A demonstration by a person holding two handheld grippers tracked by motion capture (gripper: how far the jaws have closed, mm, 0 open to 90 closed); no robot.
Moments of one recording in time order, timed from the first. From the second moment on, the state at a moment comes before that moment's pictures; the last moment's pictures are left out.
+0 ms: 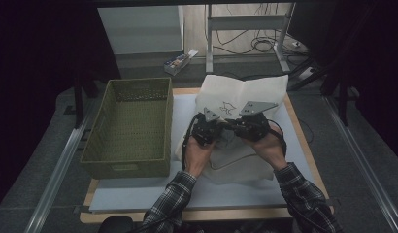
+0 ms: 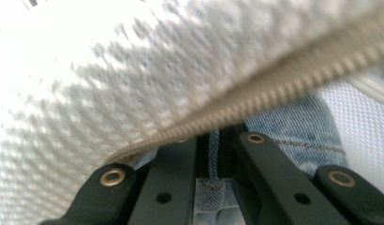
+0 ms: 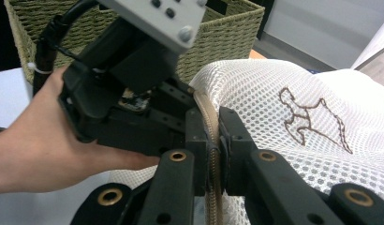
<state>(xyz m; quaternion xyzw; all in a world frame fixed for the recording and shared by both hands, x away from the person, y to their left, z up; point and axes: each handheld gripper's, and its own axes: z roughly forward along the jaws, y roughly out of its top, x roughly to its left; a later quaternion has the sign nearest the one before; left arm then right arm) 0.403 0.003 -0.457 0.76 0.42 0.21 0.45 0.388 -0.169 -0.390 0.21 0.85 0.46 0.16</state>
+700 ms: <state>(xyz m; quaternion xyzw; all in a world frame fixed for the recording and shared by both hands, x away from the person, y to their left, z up) 0.433 0.003 -0.480 0.74 0.46 0.21 0.44 0.390 -0.164 -0.403 0.21 0.86 0.44 0.15</state>
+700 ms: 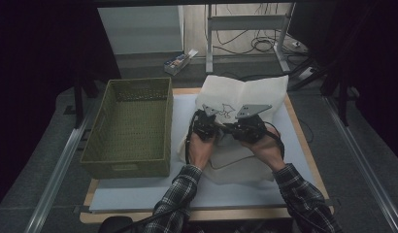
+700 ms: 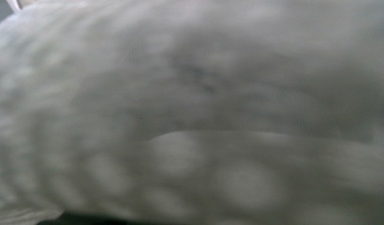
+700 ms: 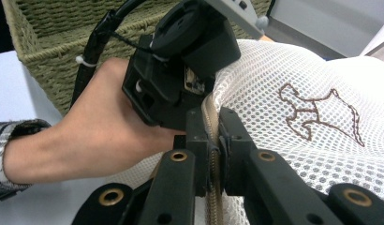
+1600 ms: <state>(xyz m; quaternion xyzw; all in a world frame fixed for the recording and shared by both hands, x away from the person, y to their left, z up) 0.377 0.021 -0.470 0.78 0.42 0.19 0.43 0.388 -0.172 -0.410 0.21 0.86 0.43 0.14</state>
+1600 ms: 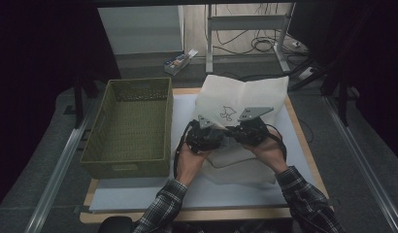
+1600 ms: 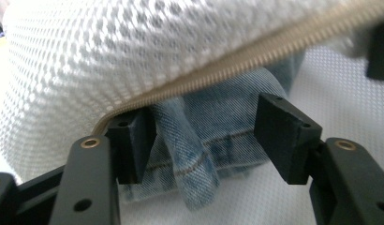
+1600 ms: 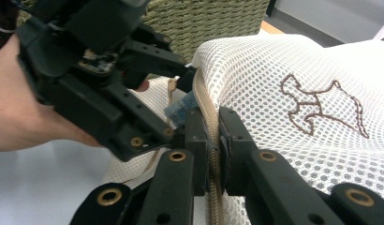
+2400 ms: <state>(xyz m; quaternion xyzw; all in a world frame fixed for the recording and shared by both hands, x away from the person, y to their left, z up) 0.319 0.068 -0.459 0.78 0.41 0.18 0.44 0.368 -0.173 -0.394 0.20 0.85 0.46 0.13</state>
